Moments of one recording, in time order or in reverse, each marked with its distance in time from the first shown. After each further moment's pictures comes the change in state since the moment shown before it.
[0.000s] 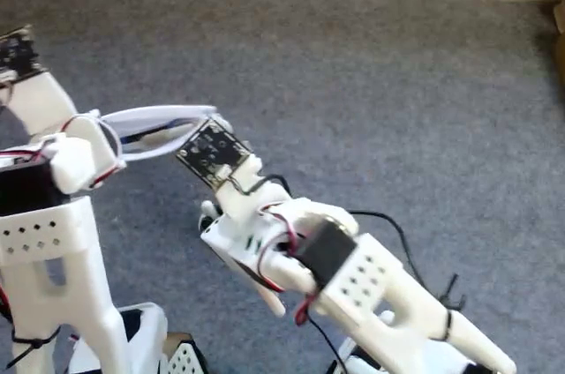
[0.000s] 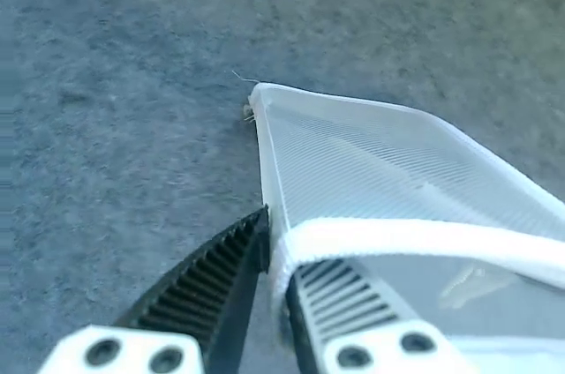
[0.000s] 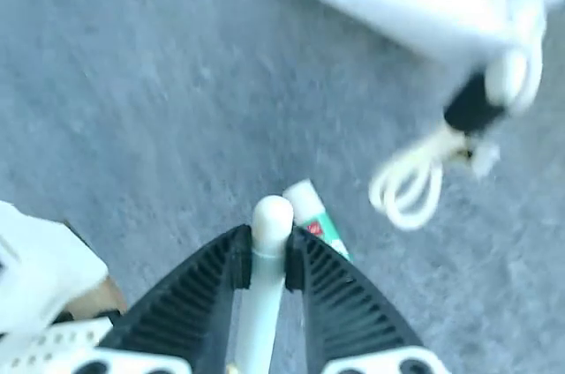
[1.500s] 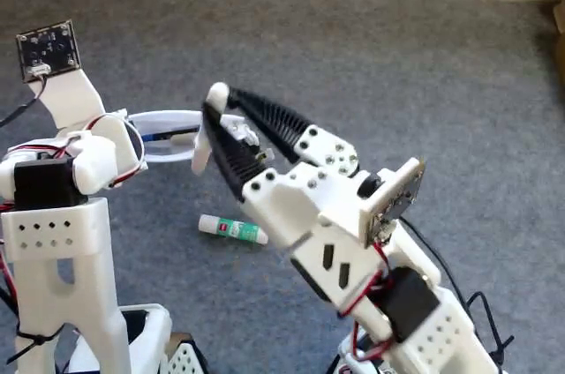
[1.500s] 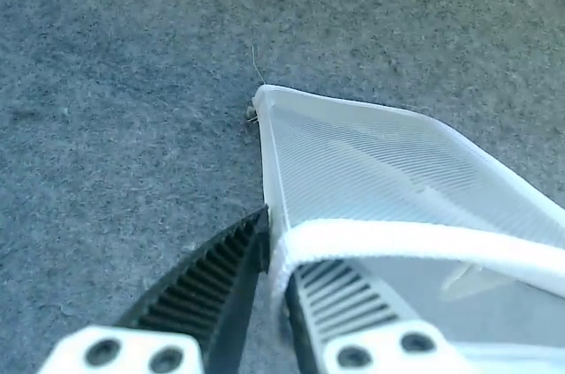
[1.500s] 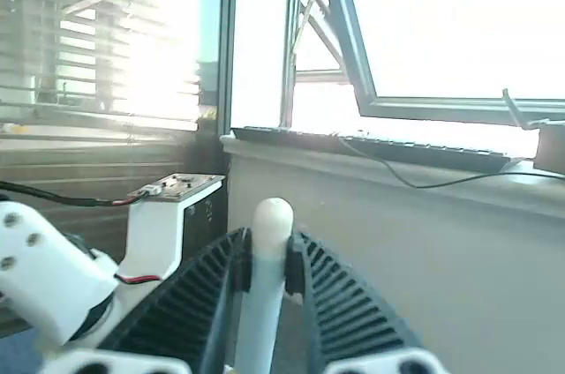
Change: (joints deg) left arm 6.2 0.0 0.1 0.0 0.0; right arm 9.0 -23.2 12.9 -53.9 0.0
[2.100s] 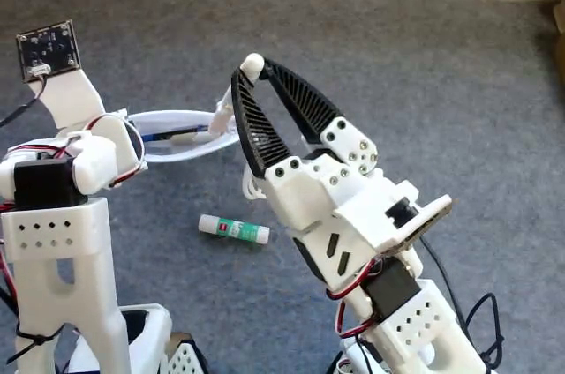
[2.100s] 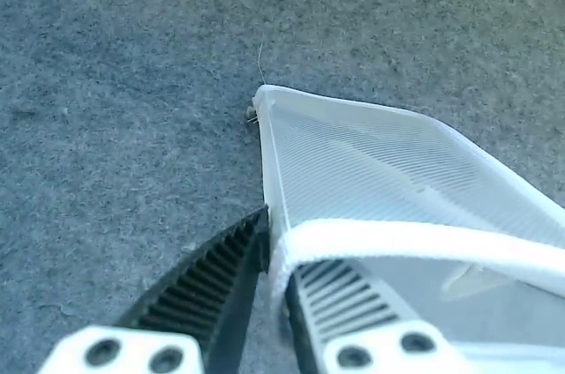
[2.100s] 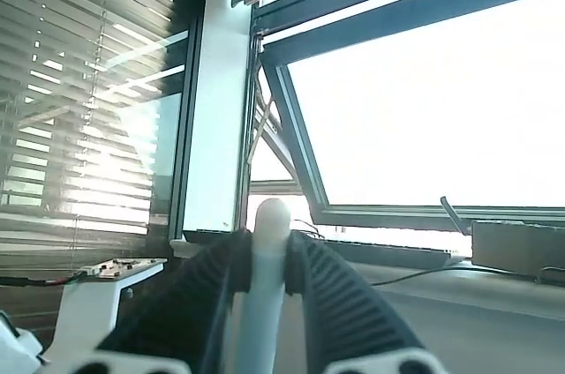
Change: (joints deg) left arm 0.0 0.0 0.0 0.0 0.0; right arm 5.2 0.1 9.8 -24.7 -0.1
